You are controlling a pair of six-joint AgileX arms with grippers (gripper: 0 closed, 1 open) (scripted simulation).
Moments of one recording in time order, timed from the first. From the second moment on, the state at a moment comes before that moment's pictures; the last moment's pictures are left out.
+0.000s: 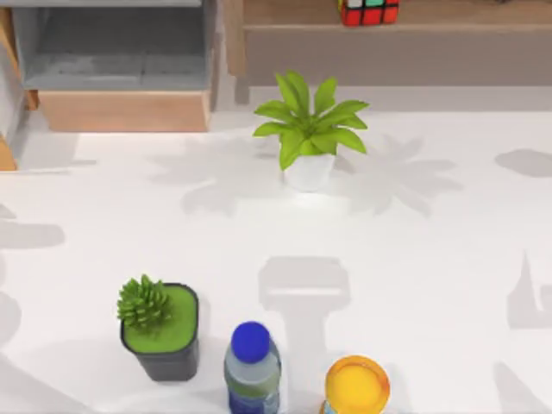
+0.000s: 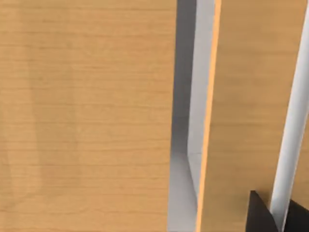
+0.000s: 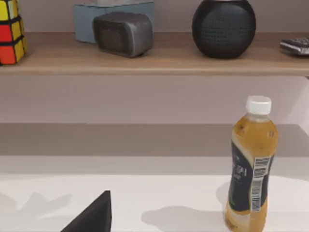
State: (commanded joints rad) left arm 0.52 2.16 0.80 1.32 0.56 1.58; right arm 0.00 0.00 0.00 0.00 0.00 0.00
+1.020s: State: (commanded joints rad) left arm 0.41 2.33 1.22 1.11 0.45 1.57; right arm 0.00 0.00 0.00 0.00 0.00 0.00
